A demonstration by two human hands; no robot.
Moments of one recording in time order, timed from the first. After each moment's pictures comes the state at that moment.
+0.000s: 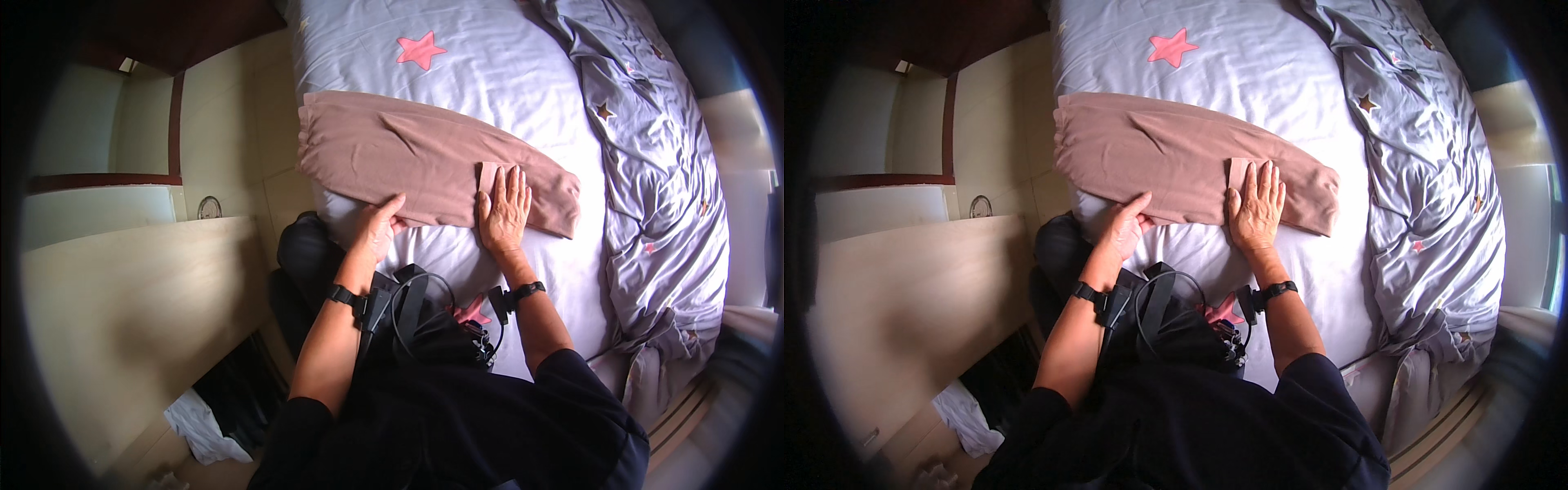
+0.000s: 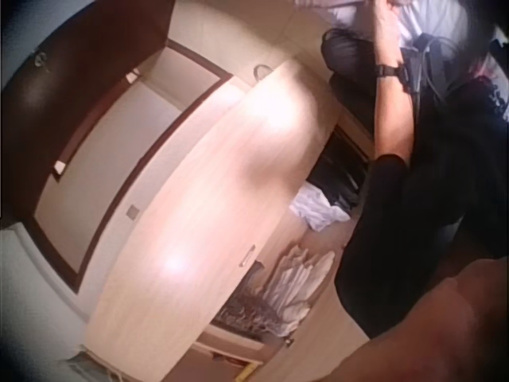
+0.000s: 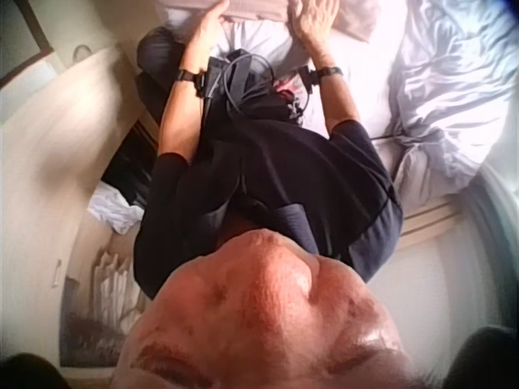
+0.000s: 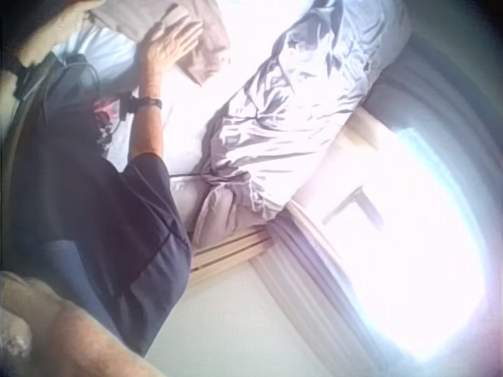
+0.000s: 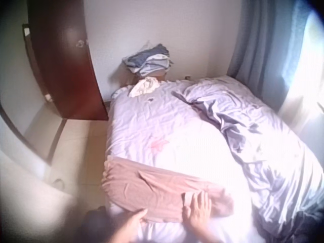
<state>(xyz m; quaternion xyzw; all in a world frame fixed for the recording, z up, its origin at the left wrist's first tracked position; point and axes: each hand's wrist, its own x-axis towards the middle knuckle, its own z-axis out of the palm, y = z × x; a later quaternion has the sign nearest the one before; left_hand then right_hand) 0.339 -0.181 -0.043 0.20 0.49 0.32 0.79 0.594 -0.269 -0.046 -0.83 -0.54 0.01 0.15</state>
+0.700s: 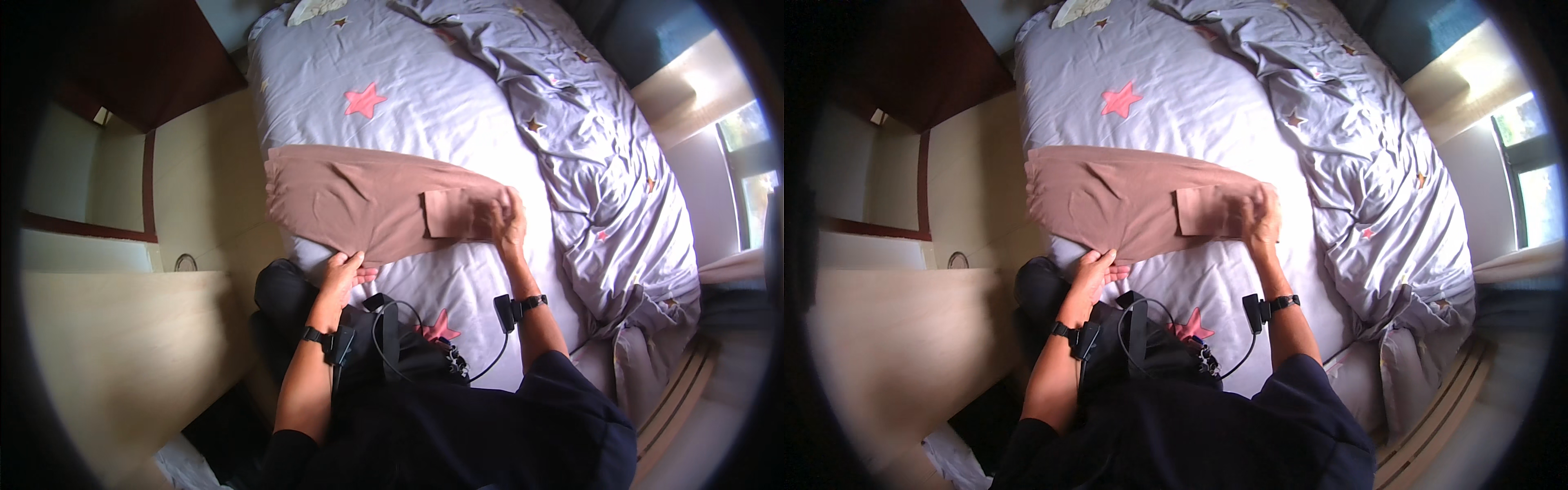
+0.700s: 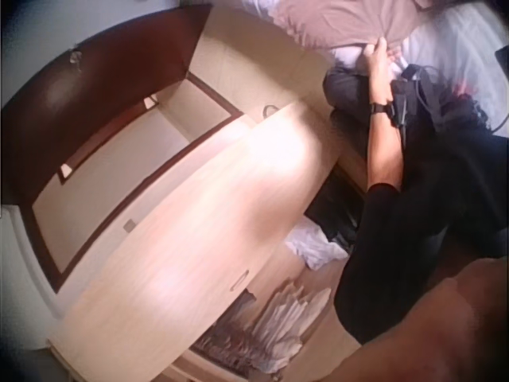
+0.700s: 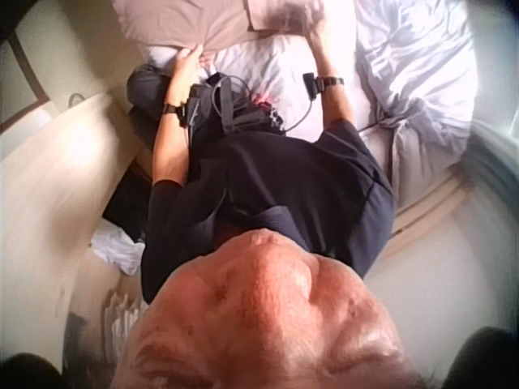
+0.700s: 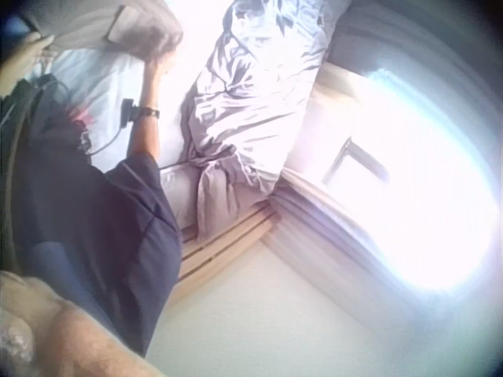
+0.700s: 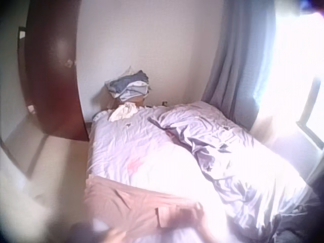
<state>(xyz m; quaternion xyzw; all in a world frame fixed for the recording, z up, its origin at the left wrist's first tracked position) 0.319 -0.209 -0.034 0.30 0.51 0.24 0.77 0.690 -0.301 -0.001 -0.81 -0.37 0.10 0.45</state>
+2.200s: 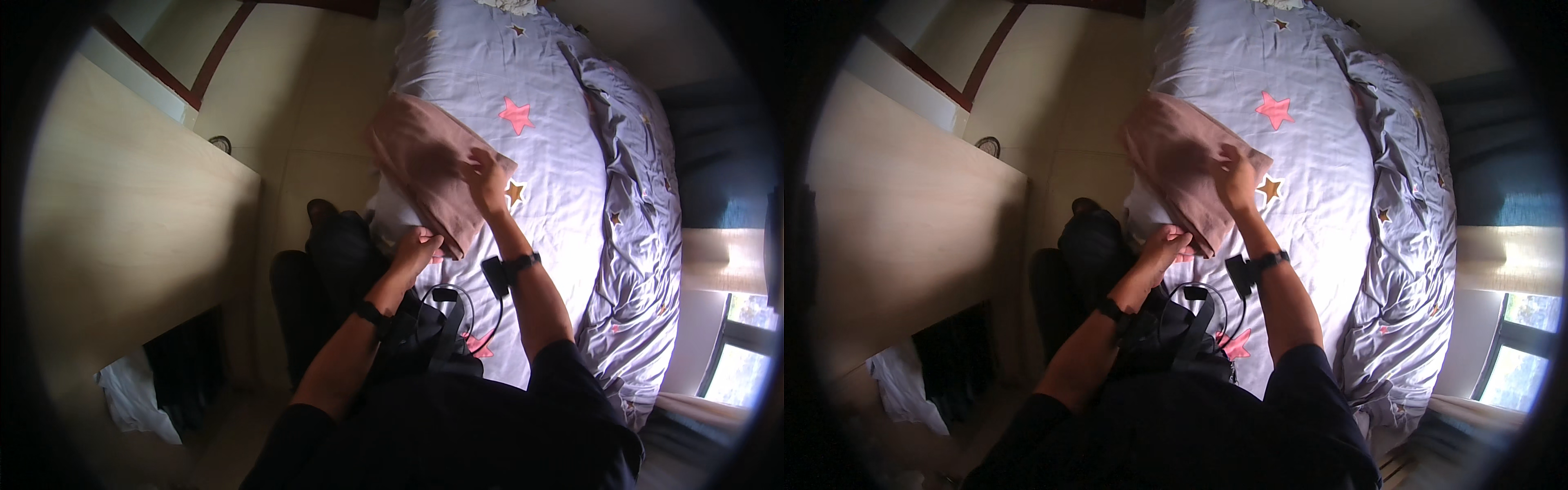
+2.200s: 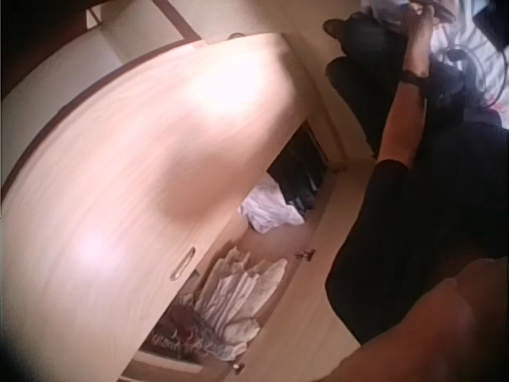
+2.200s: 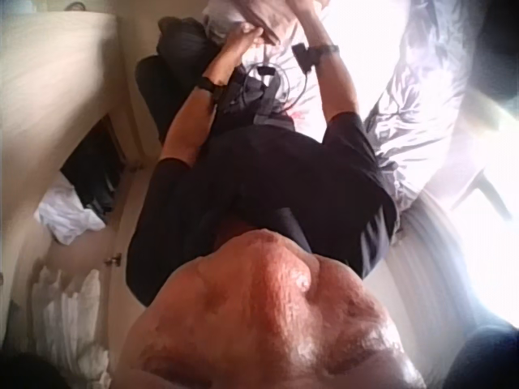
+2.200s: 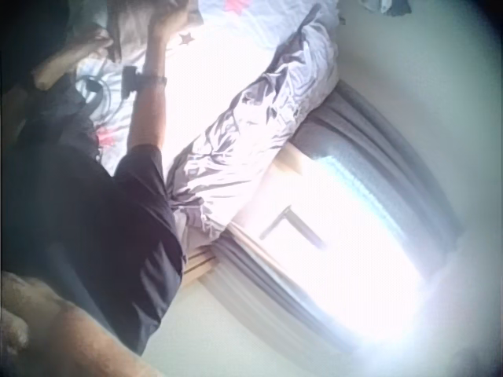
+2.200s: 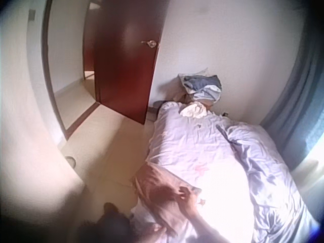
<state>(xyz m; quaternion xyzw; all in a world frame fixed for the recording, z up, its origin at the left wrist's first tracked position) 0.280 -0.208 -0.058 0.23 0.49 0.35 0.77 0.460 -0.072 -0.019 -0.62 -0.61 0.29 0.41</state>
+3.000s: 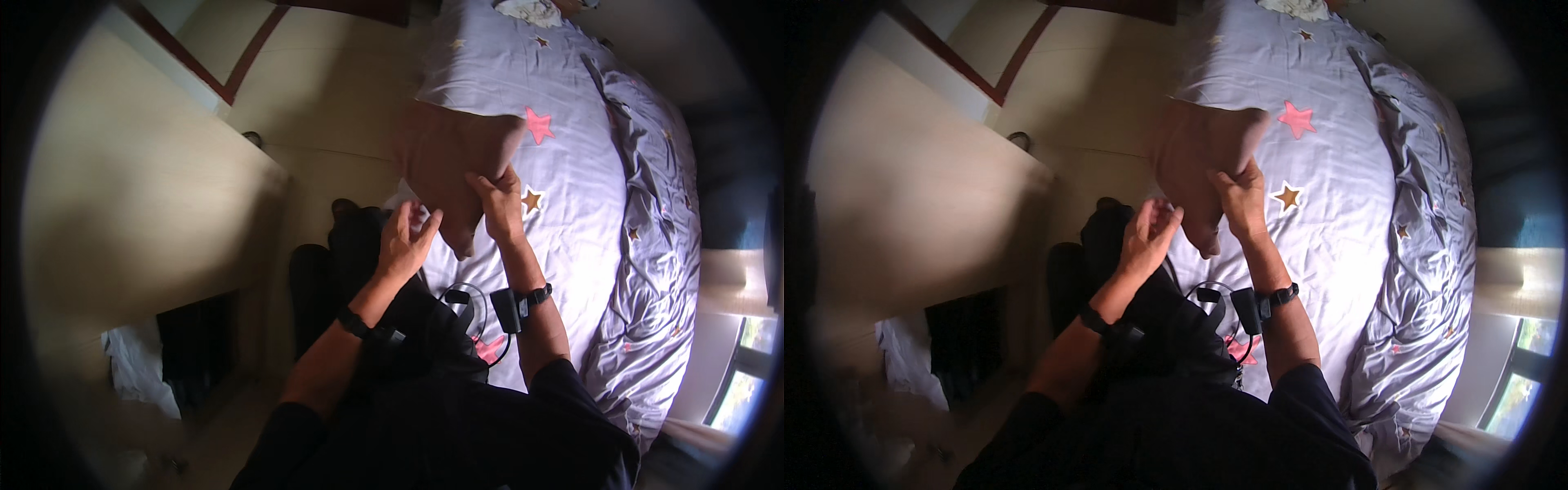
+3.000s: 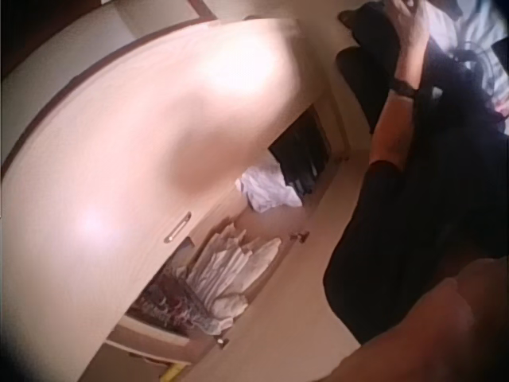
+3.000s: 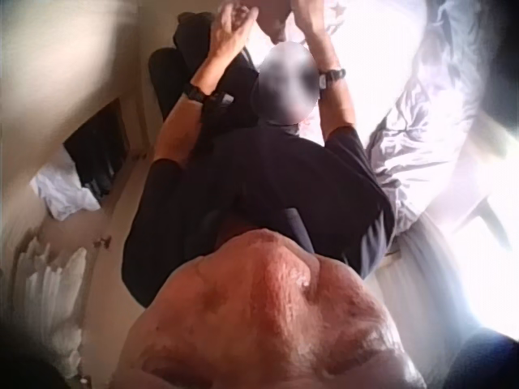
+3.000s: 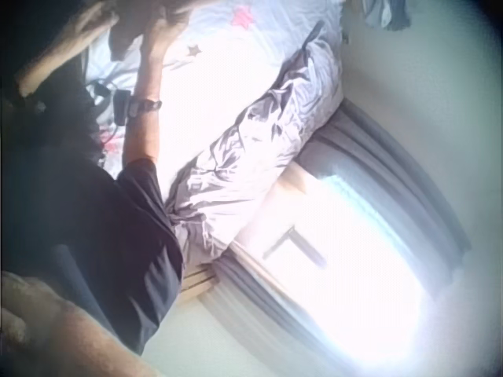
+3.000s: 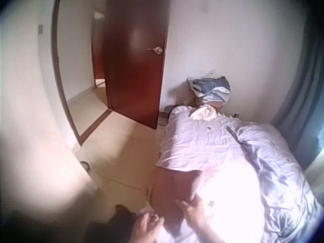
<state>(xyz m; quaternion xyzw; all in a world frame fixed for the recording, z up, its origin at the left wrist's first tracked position) 0.234 -0.206 0.030 0.52 0.60 0.48 0.36 0.400 -0.126 0.087 -0.44 -0.43 0.56 0.55</state>
